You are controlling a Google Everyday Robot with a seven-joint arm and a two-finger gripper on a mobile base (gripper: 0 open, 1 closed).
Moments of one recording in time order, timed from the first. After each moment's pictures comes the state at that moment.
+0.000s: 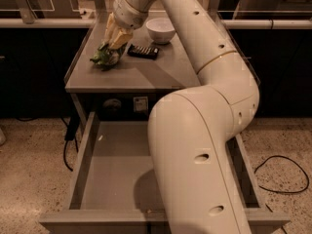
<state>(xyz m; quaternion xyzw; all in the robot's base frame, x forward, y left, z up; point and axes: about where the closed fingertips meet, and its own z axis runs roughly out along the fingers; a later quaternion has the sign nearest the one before) 0.744 0.123 0.909 -0.84 0.45 0.08 0.29</state>
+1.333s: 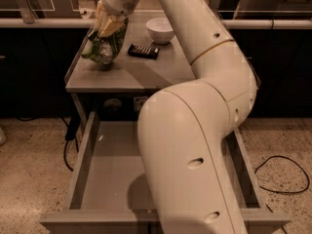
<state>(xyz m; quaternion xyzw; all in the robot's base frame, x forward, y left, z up) 0.727 0.143 0.953 -0.86 0.42 0.05 0.30</state>
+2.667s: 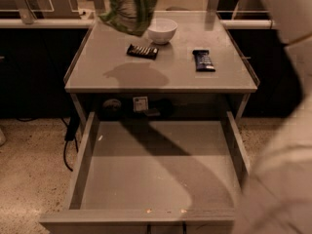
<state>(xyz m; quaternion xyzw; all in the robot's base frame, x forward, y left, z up) 0.632 0.065 1.107 -0.81 0.49 -0.11 0.32</state>
